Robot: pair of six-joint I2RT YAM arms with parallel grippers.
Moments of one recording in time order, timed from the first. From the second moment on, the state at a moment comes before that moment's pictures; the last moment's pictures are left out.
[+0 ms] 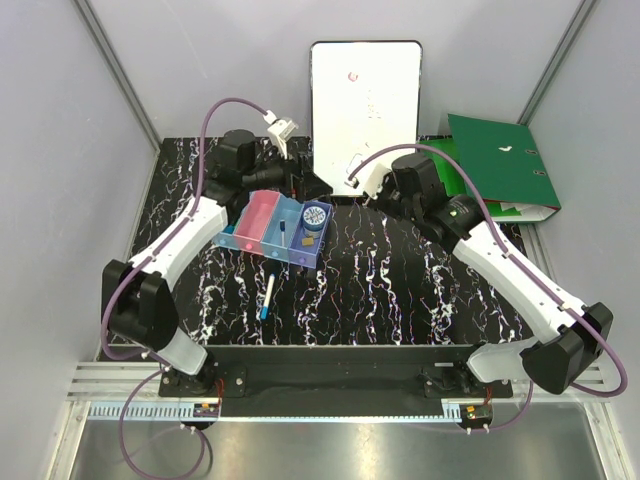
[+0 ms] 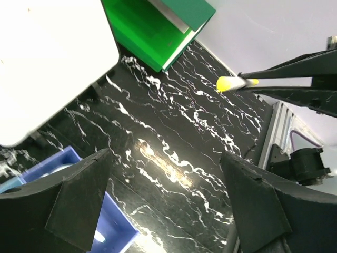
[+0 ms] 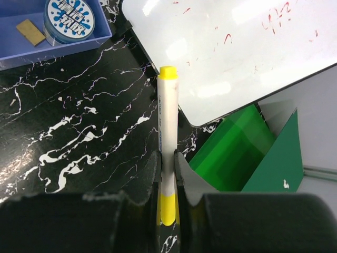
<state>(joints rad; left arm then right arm) -0.37 1.56 1.33 -0.07 0.77 -0.28 0.63 1.34 1.37 -0.59 0.13 -0.63</state>
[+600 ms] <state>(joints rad) -0.38 1.56 1.32 -0.12 0.61 -0.29 0.63 1.35 1.40 -0.59 0.17 -0.49</state>
